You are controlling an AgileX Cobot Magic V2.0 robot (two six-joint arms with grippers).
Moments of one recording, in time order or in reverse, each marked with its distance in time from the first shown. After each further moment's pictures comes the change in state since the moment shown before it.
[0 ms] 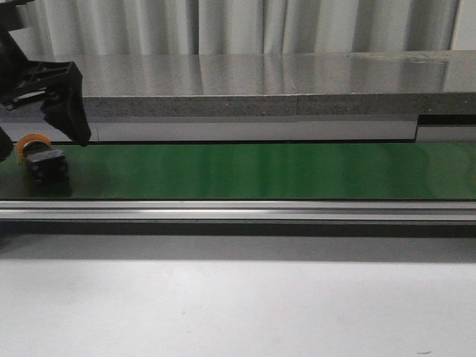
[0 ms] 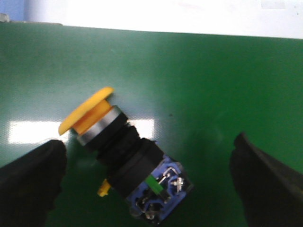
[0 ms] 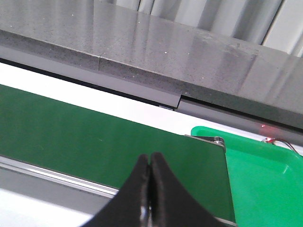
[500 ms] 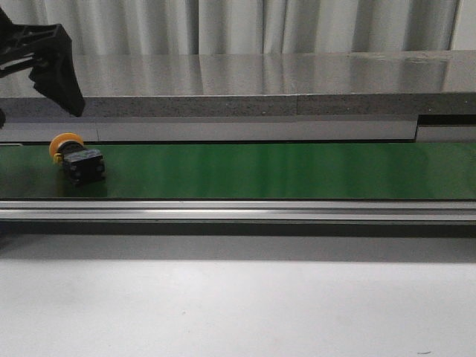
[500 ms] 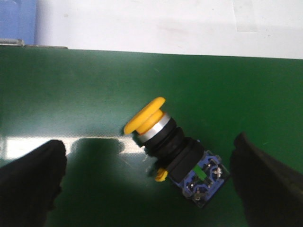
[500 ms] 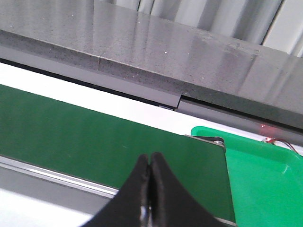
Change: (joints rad) left arm 0.000 -0.079 0.004 -0.010 0.008 0.000; right arm 0.000 0.000 0.000 0.000 0.000 0.000
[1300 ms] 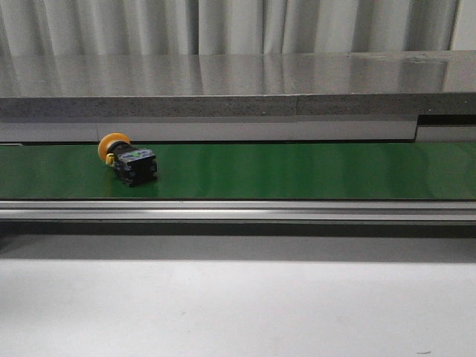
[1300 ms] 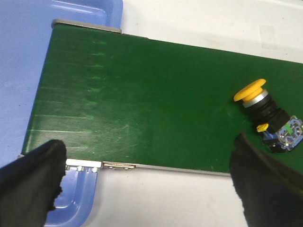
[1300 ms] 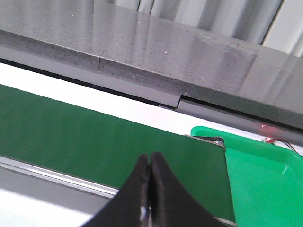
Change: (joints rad) left arm 0.156 -0.359 0.196 0.028 0.054 -0.002; right arm 0.000 0.000 0.000 0.000 0.000 0.000
